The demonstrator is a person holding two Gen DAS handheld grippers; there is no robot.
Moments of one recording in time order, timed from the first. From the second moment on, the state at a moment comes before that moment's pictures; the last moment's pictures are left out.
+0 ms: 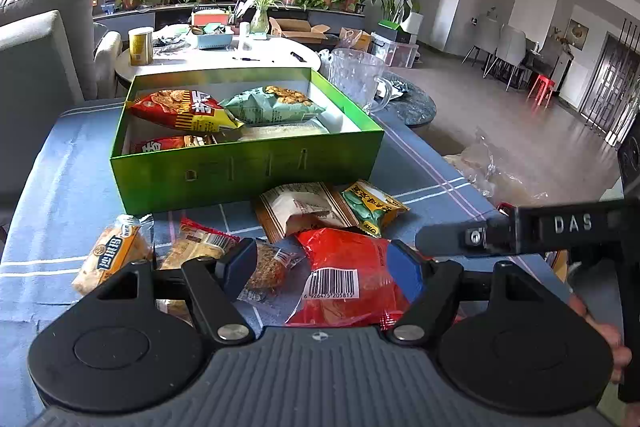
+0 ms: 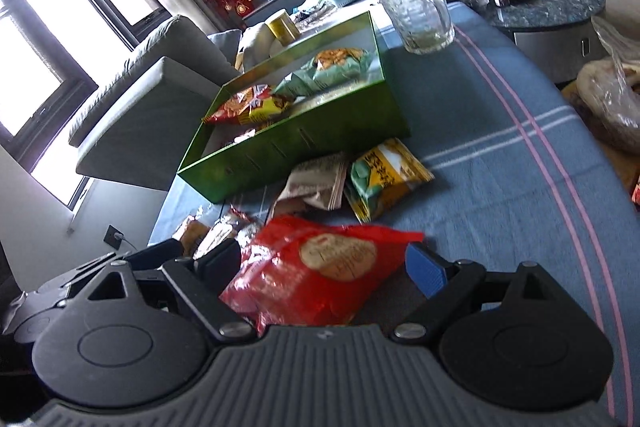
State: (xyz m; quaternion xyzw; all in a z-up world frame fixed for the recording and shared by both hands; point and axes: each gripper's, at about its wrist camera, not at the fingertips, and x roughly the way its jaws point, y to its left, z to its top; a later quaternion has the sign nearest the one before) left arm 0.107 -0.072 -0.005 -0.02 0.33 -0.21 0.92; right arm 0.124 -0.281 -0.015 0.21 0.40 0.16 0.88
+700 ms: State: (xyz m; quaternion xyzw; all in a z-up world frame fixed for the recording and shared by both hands) left arm 0.096 -0.076 -0.047 0.00 0.41 -0.22 0.89; right arm 0.118 -0.272 -0.051 0.18 0.44 0.15 0.87
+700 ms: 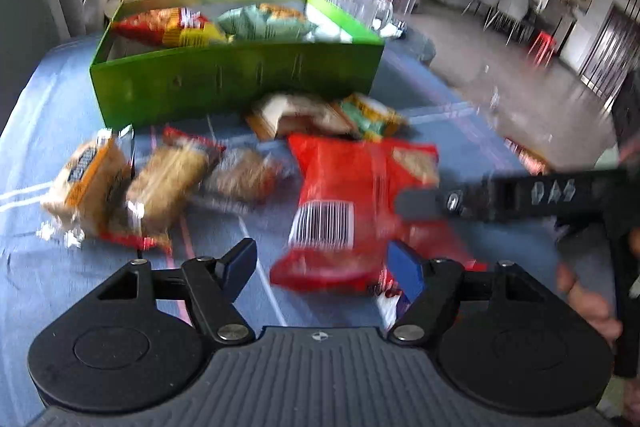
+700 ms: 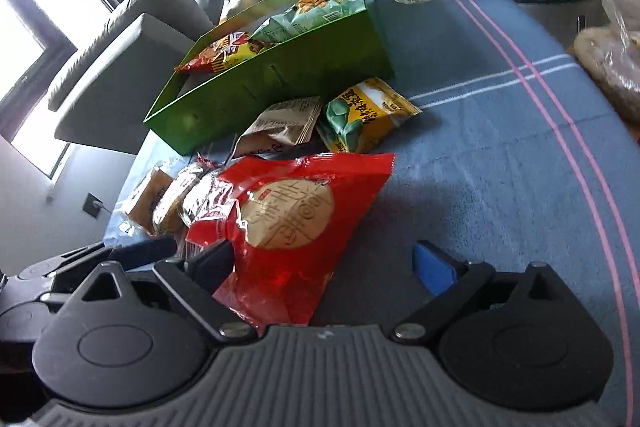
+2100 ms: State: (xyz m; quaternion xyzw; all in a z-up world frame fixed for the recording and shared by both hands) left arm 0.112 -0.092 -0.043 -0.02 0.39 -0.22 0.89; right arm 0.141 -0.249 -0.051 0.19 0.44 0.16 0.87
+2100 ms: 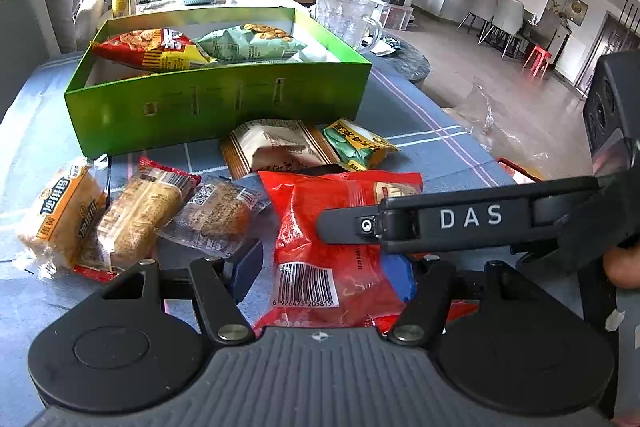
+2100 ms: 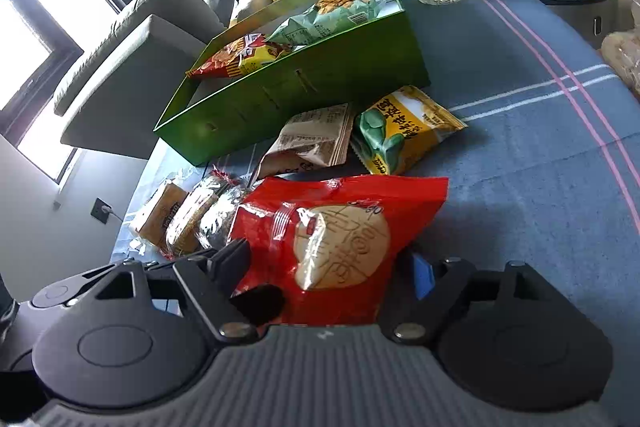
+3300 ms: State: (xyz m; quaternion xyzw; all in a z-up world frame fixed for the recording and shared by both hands) left arm 0.120 -0.106 -0.048 -0.05 0.40 -0.26 0.88; right arm 0.133 -0.272 -0.038 0.17 0.41 0.14 0.88
